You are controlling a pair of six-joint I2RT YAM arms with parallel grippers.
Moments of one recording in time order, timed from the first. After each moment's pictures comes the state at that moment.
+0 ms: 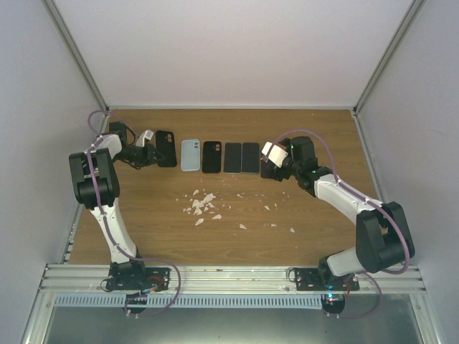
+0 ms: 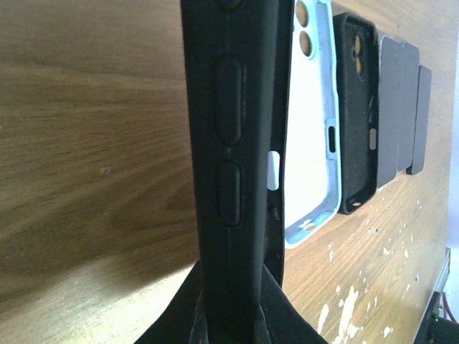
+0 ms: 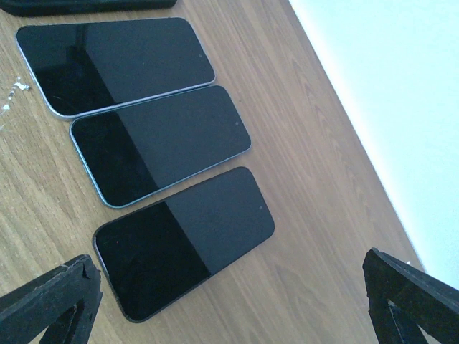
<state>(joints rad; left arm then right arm) 0.24 2.12 1.50 -0.78 0.83 0.17 0.34 1.44 0.85 -0.03 -0.09 -0.84</state>
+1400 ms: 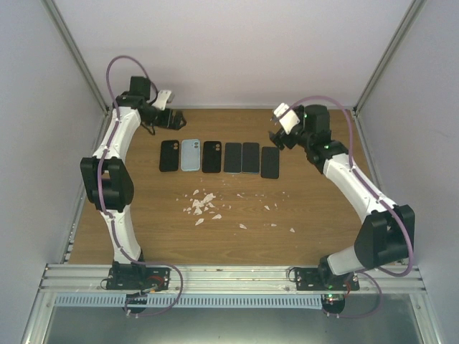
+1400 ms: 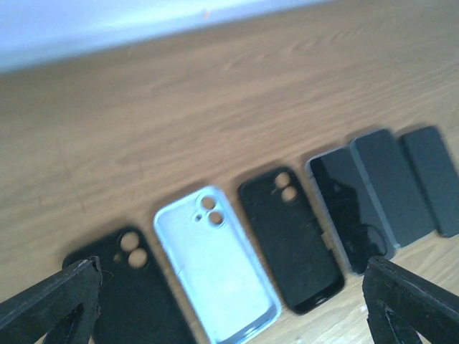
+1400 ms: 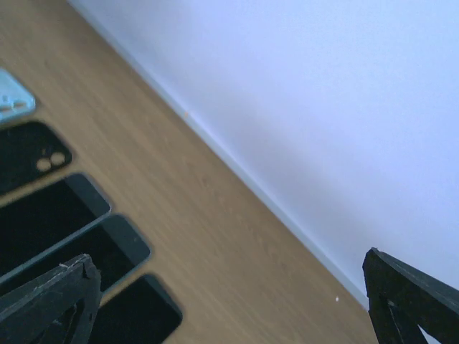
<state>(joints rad) -0.03 2.03 1.95 -0.91 0.41 0.15 0.27 1.46 1.20 -0.17 -0.14 -0.63</state>
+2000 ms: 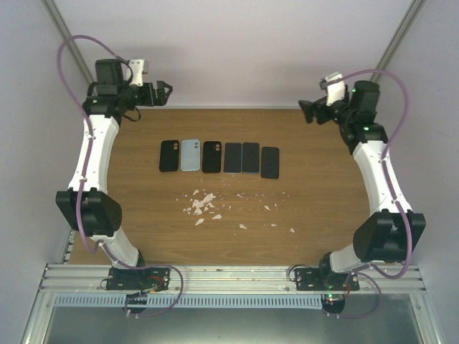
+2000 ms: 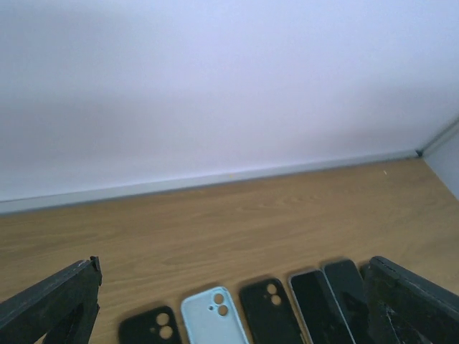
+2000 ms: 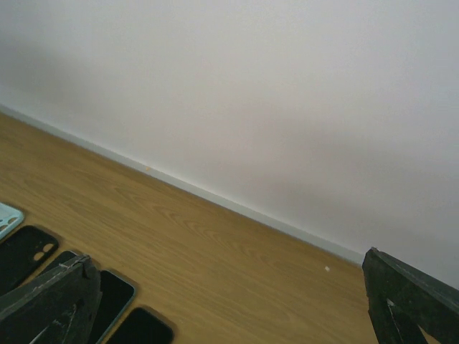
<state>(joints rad) 0.04 1.71 1.90 -0.68 0.44 -0.04 -0.05 1.49 1.46 -0.31 -0.45 -0.28</state>
